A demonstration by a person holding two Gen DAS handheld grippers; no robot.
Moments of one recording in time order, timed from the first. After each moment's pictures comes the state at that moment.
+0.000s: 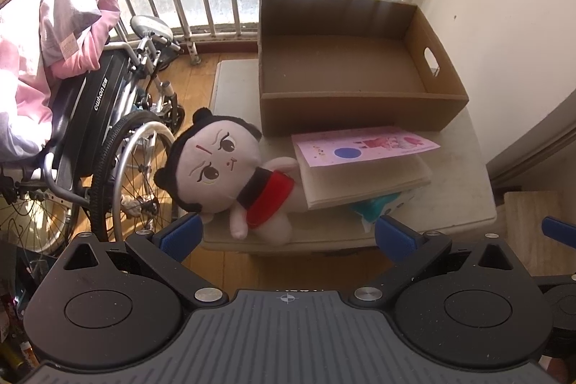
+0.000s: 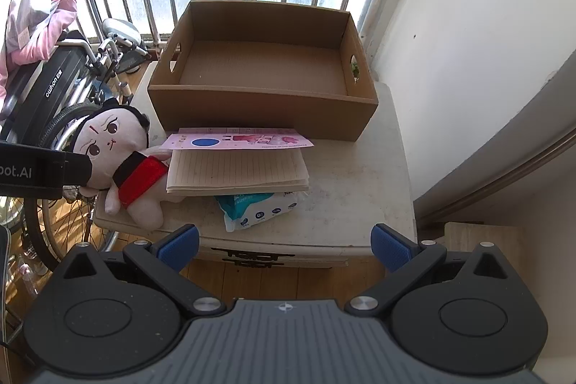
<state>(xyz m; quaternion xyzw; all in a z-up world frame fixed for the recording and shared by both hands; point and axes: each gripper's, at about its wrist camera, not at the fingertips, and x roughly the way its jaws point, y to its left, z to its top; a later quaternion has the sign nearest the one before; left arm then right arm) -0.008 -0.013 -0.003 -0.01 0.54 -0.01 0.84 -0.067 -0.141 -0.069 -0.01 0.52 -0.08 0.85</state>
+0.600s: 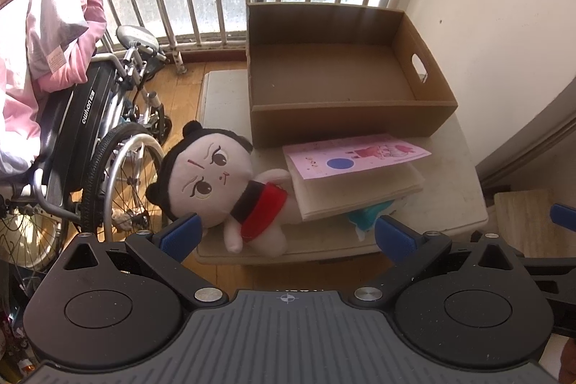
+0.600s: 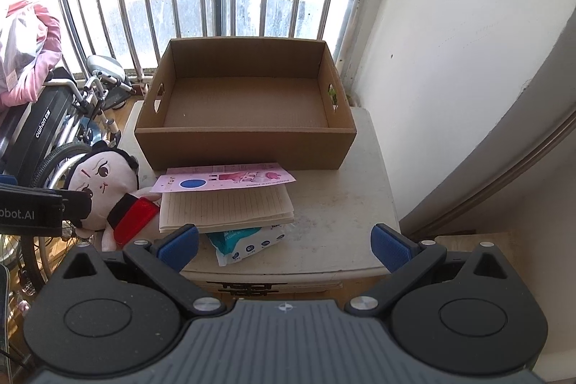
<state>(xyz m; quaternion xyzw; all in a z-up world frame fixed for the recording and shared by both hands) 0.001 -0.005 0.000 -0.01 0.53 -0.04 0.85 -0.063 -0.151 -0.044 0.01 0.47 -0.12 0.87</state>
